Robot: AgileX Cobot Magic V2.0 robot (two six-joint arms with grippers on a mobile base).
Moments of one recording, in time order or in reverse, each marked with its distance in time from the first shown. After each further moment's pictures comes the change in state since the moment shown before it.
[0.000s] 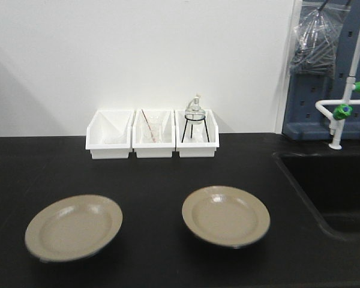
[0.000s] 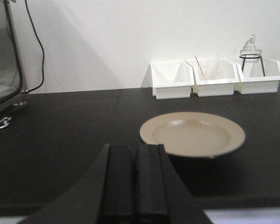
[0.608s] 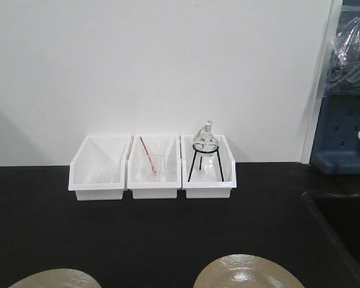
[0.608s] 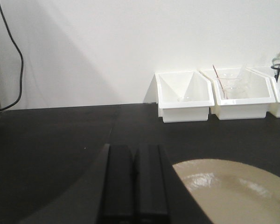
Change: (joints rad) left arm 0.000 0.000 0.000 0.000 0.000 0.000; right arm 0.000 0.000 0.000 0.000 0.000 0.000
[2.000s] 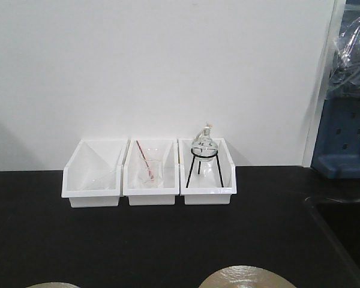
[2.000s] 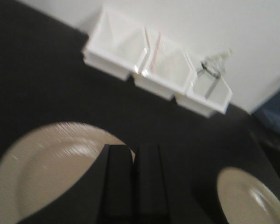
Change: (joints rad) left arm -0.023 0.404 -0.407 -0.623 0.476 0.013; right arm 0.012 0.529 -0.376 0.457 0.290 0.254
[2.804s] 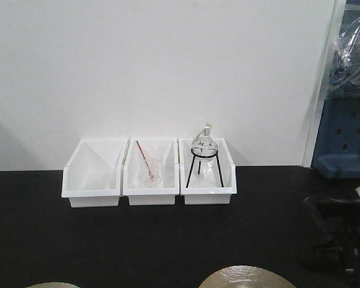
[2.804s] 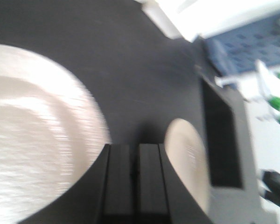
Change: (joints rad) left arm 0.460 0.820 -0.185 -0.648 0.495 0.691; right arm -0.474 0.948 -0.528 0.789 0.721 -1.063
